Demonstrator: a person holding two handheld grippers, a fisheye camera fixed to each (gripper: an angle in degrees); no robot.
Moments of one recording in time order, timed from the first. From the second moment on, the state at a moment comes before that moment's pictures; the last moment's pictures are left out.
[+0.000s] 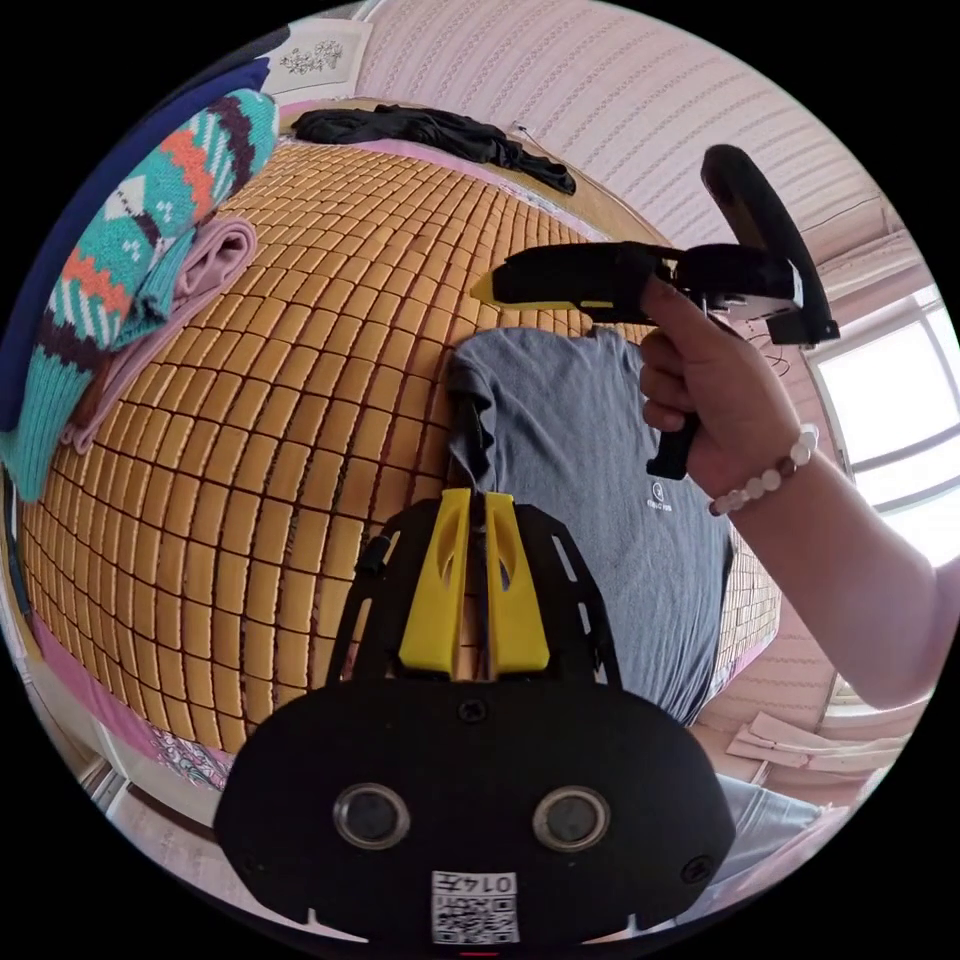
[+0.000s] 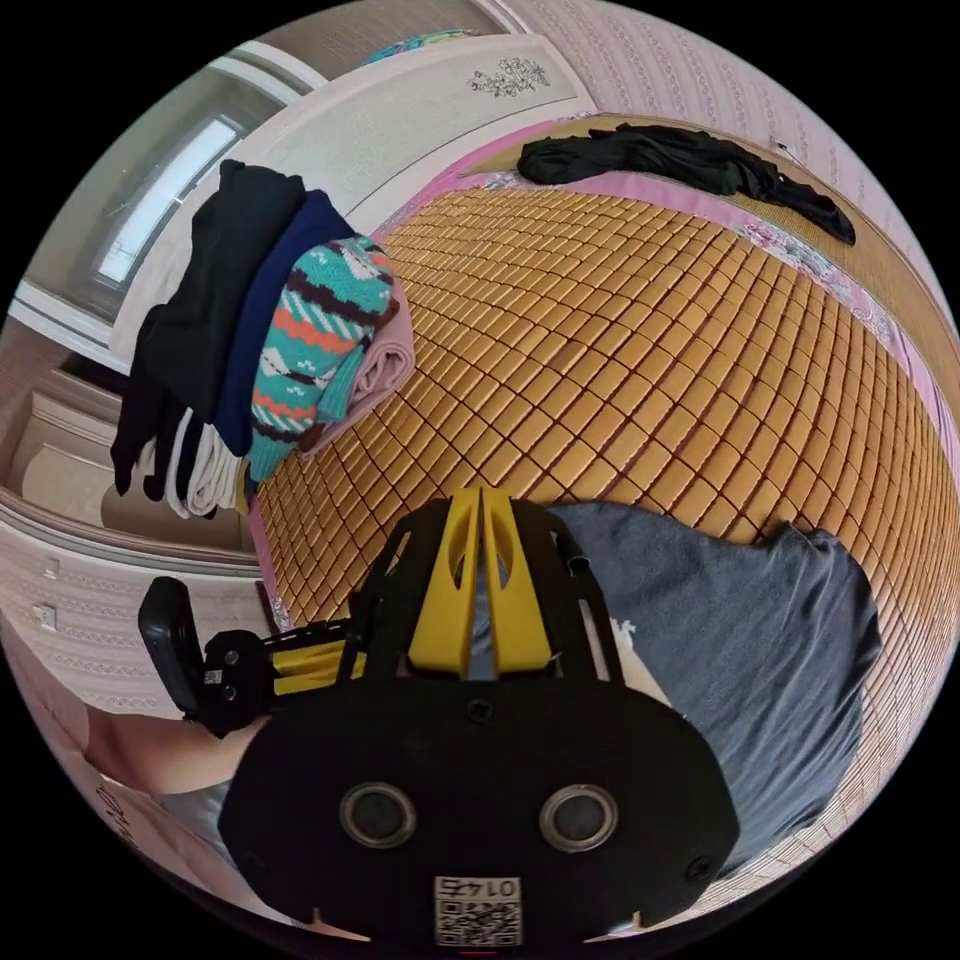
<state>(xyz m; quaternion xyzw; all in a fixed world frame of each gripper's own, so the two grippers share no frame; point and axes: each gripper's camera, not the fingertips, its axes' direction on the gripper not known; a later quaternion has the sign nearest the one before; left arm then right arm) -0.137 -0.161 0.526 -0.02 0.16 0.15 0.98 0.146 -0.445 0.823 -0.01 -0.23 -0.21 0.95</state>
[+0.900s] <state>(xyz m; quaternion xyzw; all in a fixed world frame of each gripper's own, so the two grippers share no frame) -0.166 -0.135 0.538 -0.02 0.16 0.11 0.98 0.153 -0.463 0.857 -0.03 -0.27 -0.21 0.94</state>
